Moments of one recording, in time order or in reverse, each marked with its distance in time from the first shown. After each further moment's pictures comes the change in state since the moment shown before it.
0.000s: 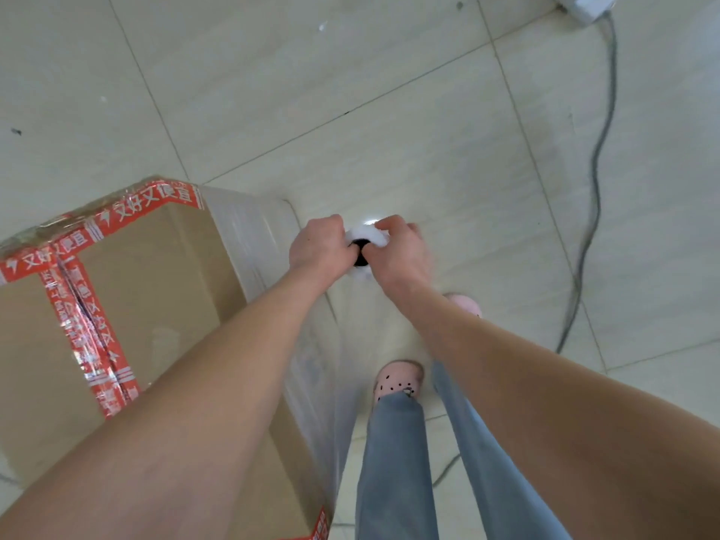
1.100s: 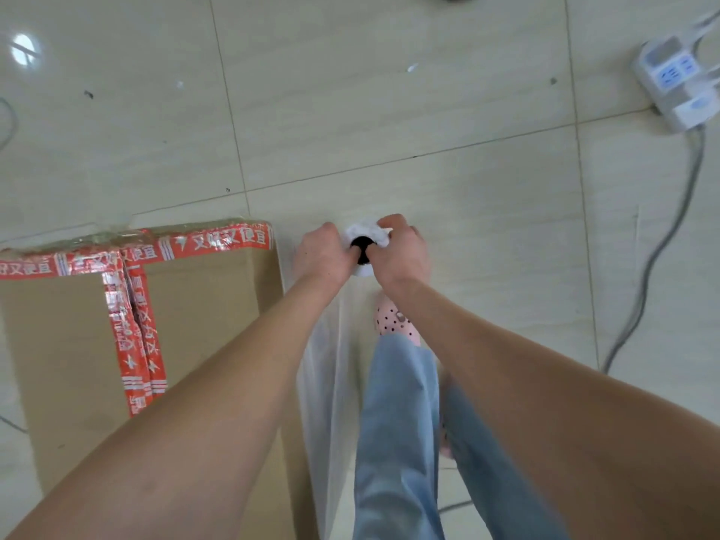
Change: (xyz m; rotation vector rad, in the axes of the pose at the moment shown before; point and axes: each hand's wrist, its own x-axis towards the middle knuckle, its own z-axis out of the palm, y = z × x) left_hand 0.057 -0.056 -0.064 -0.254 0.088 -0.325; right_hand 0.057 -0.117 0.036 -0.081 -0.127 -0.131
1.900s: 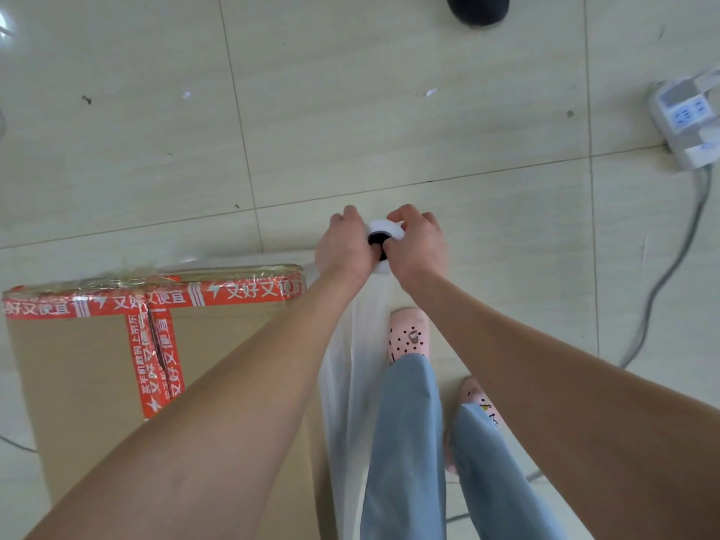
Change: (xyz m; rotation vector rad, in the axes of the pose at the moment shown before) left_hand 0.057 0.018 -0.047 -0.087 -0.019 0.052; right_hand 0.047 -0.069 0.001 -0.128 0.047 -0.010
